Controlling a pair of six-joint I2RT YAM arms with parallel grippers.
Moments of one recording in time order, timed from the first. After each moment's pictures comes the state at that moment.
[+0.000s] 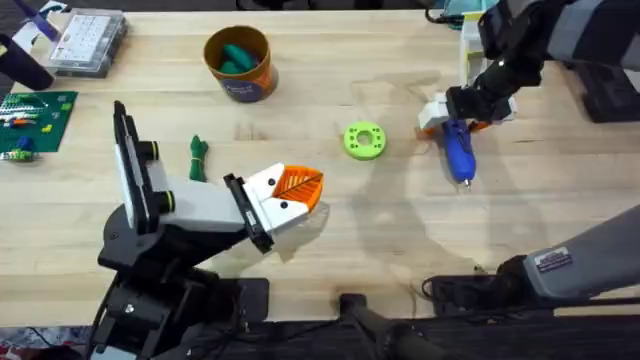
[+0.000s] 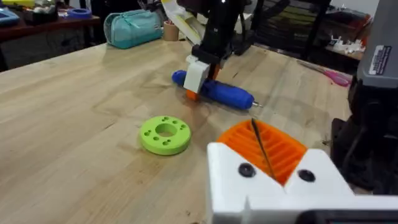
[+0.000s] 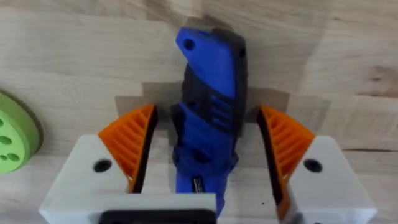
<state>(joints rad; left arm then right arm) -0.26 0.00 0.01 -0.06 0.81 -0.11 0.00 1.79 1.18 -0.85 0.00 -0.03</state>
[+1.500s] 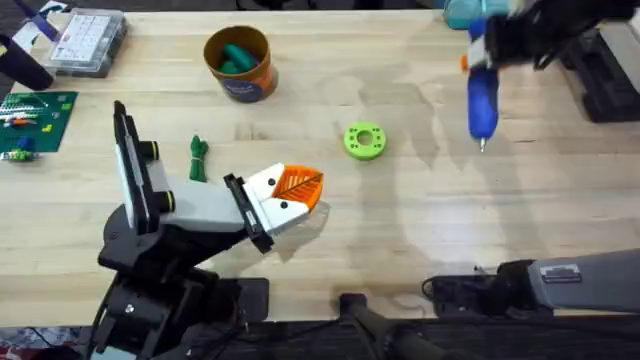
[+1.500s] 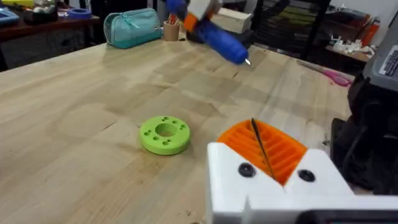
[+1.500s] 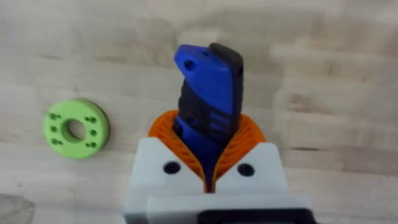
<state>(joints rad) -0.26 0.00 0.01 -0.06 0.81 -0.11 0.01 1.59 1.44 -1.01 -0.01 -0.05</state>
